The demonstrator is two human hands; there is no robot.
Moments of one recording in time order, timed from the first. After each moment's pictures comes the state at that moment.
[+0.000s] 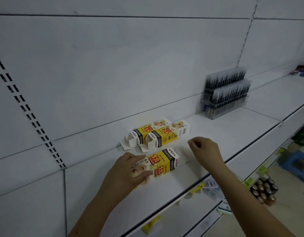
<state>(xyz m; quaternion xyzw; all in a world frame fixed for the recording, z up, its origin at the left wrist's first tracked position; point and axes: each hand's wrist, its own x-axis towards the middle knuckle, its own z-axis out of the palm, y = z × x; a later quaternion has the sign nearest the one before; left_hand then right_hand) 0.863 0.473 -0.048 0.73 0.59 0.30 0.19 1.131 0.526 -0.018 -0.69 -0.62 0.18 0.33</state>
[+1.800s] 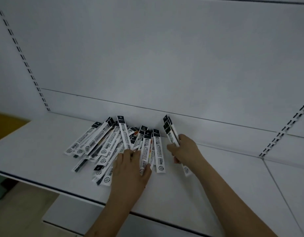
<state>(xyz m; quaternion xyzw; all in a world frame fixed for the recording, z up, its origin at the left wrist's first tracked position) 0.444 0.147 -0.089 0.38 0.87 0.27 -0.15 0.532 0.316 -0.016 -0.38 -0.80 0.45 0.14</state>
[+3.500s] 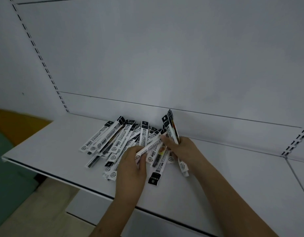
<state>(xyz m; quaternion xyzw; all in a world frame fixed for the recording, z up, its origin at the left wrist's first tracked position) 0.457 0.134 -0.063 0.31 0.80 0.50 -0.08 0.525 0.294 -0.013 -0.32 -0.75 0.56 0.13</state>
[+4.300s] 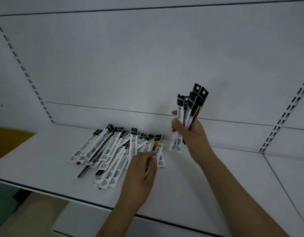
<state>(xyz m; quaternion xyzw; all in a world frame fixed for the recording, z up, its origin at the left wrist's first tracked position) 0.472 0.154 -0.063 0.44 0.76 0.48 0.00 0.547 0.325 0.019 -0.15 -0.67 0.61 0.39</state>
